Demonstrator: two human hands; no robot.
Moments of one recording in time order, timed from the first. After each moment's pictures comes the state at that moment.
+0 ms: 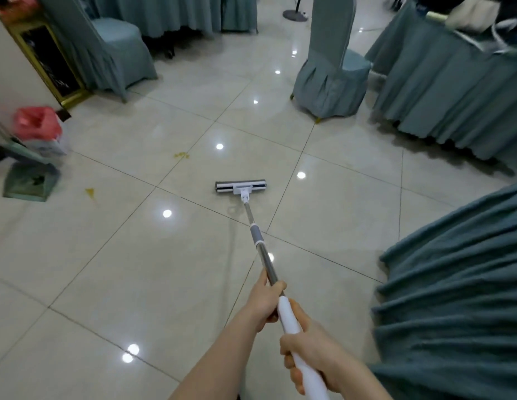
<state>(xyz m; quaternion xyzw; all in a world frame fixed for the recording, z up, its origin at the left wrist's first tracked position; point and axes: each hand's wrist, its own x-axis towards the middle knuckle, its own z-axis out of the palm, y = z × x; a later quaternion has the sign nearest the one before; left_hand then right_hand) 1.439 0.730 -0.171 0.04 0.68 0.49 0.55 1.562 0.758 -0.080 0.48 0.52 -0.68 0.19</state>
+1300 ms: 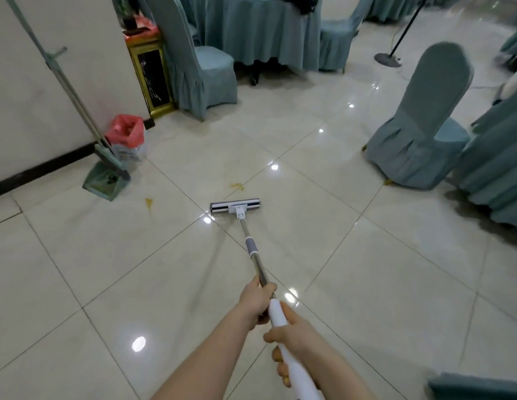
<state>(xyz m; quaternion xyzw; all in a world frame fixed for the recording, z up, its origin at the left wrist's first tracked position) 1.177 0.802 -0.119 -0.12 0.69 0.54 0.46 1.285 0.859 -0.011 0.40 0.56 -0.68 0.25</state>
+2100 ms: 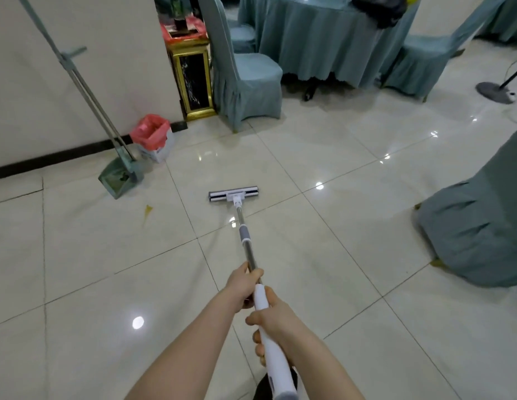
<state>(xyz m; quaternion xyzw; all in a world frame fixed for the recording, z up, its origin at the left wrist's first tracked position) 0.904 1.120 -0.133 -0.25 0.70 0.58 0.34 0.986 1.211 -0.051 0.30 0.60 -0.63 0.38</state>
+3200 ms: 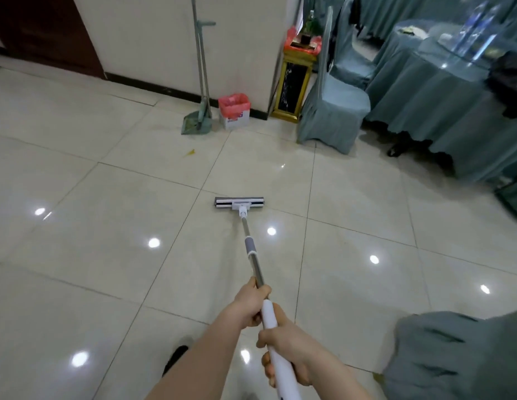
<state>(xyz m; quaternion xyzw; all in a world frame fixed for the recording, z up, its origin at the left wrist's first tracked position) 0.970 1.661 -0.133 -0.42 0.55 0.69 0.19 0.969 1.785 -0.023 0.05 0.67 -0.41 0.61</state>
